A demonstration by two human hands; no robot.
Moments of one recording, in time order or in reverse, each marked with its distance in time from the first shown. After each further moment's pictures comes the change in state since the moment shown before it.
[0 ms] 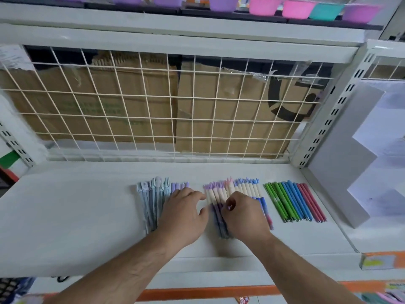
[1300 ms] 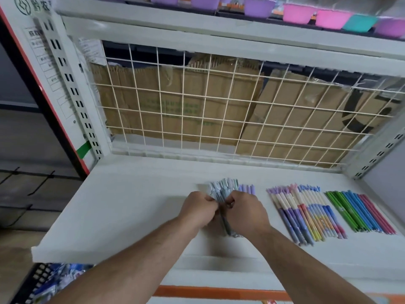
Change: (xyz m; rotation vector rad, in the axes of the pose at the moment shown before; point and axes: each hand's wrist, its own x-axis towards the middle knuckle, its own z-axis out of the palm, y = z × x) left_hand 0.000 -0.147 -0.063 -0.657 -0.175 -0.489; right_hand -0.014 -0.145 0.114 -0.196 -0.185 -0.093
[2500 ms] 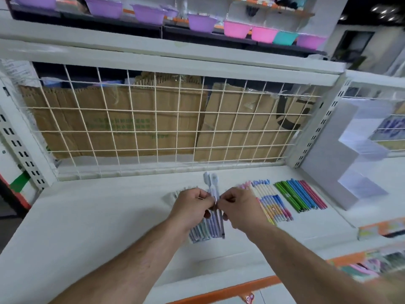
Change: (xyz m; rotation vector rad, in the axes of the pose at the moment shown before) left_hand -0.030 0.061 0.030 -0.201 -0.189 0.194; right_hand -0.052 0.022 -0.078 0.604 0.181 0.170
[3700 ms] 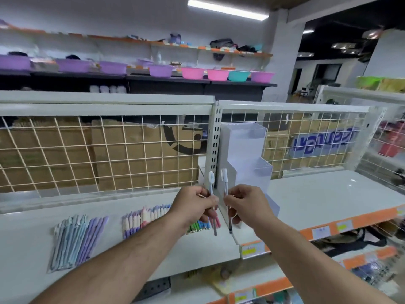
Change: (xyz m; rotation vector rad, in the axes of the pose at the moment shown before) left_hand -0.026 0.127 0.347 0.034 -0.075 0.200; right_hand -0.004 0.153 -0.354 0.238 0.156 -0.137
